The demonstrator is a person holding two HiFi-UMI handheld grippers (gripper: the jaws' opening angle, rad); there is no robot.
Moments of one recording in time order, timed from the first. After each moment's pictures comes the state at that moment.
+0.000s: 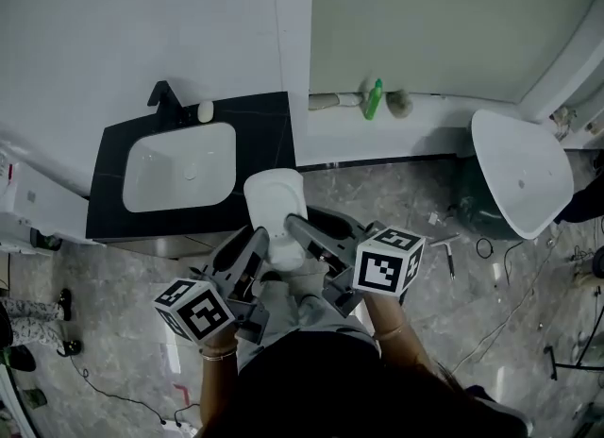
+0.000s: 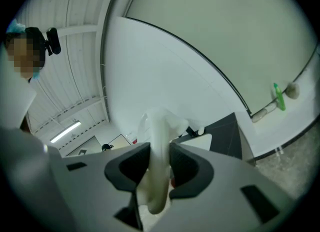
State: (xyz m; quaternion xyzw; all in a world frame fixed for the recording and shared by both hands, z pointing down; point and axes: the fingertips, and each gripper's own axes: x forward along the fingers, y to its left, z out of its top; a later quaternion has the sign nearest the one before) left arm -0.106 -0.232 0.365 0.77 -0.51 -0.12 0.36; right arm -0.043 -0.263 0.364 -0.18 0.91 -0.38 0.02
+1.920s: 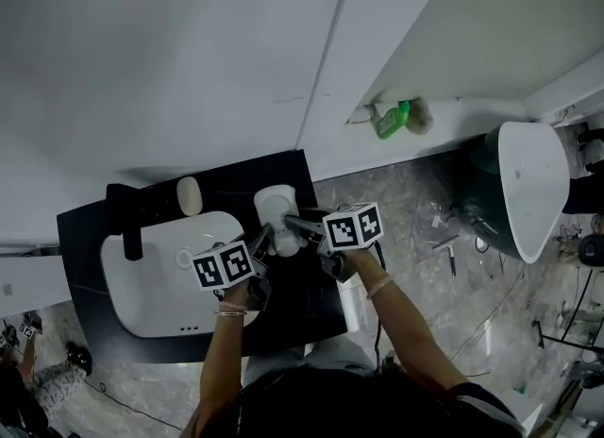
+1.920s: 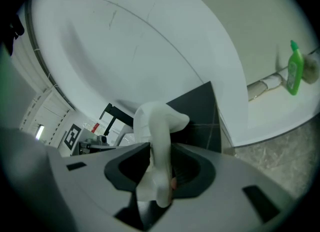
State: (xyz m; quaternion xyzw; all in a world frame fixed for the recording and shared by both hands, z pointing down) left arm -0.238 -0.561 0.645 0.69 -0.46 0.05 0.55; right arm -0.183 -0.586 0.642 -0.21 0.83 -0.49 -0.19
